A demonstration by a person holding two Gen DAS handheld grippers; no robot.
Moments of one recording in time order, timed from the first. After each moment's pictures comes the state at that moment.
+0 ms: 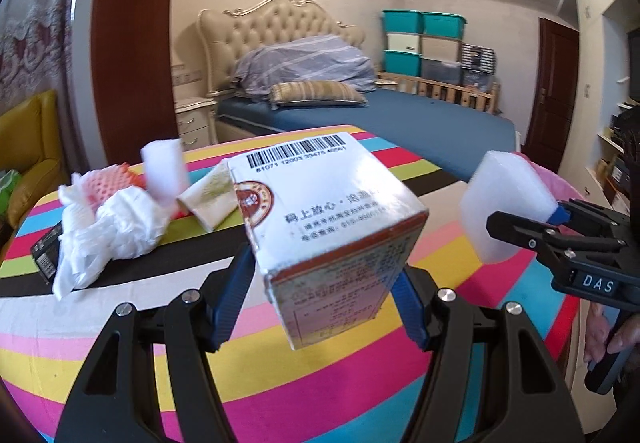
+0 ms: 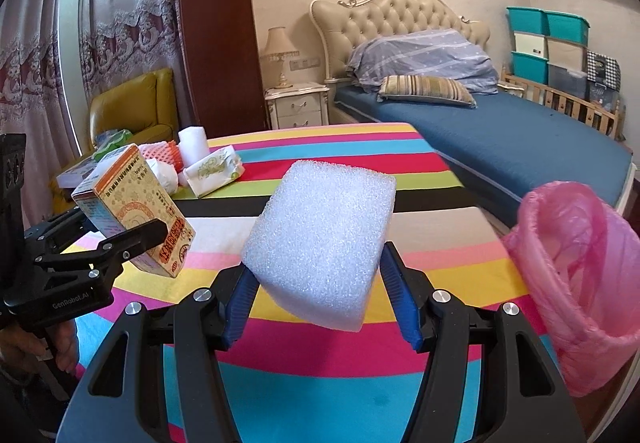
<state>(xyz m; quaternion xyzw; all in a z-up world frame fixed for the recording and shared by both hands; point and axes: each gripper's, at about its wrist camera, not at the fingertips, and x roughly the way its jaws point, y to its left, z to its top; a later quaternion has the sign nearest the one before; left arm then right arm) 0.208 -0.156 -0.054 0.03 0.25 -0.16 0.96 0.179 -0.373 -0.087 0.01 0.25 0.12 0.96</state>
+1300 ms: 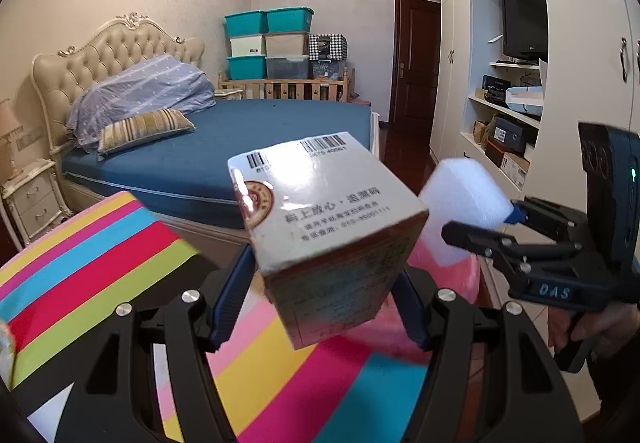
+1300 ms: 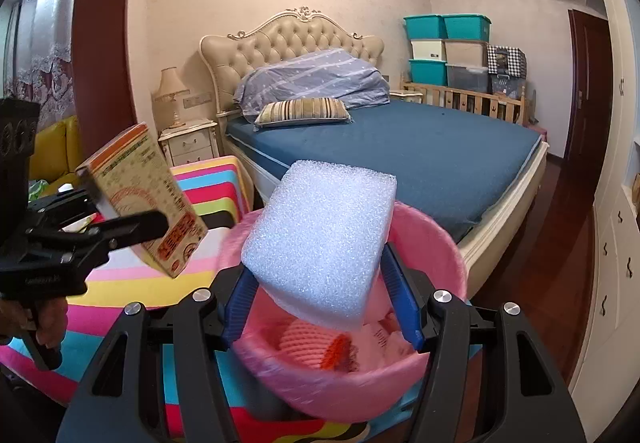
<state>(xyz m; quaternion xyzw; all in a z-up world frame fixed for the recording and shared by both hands) 0.264 -0.441 -0.029 0.09 0.22 -0.41 0.88 0.160 -0.621 -0.079 0.05 0.21 -0.04 0.97</state>
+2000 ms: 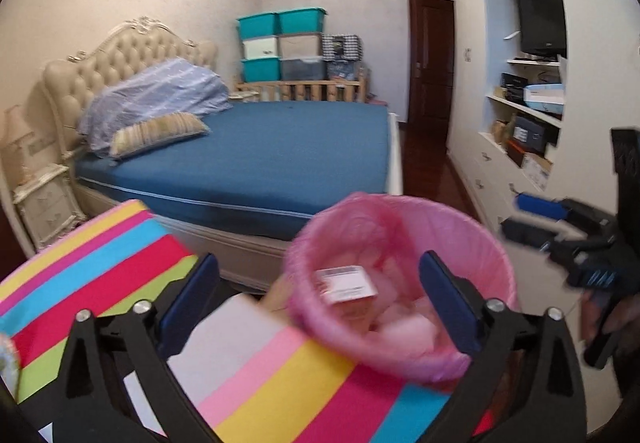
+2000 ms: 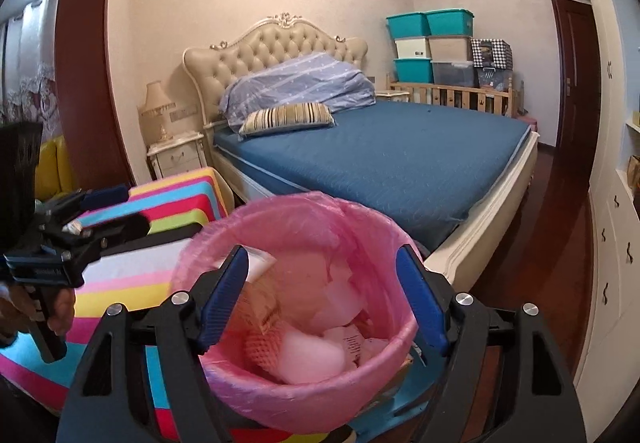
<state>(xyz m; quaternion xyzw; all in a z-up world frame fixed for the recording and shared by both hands) 0.293 -0.462 -0.036 0.10 0.21 -0.37 0.90 0.148 -0.651 -0.088 0.08 0.20 -0.06 0.98</state>
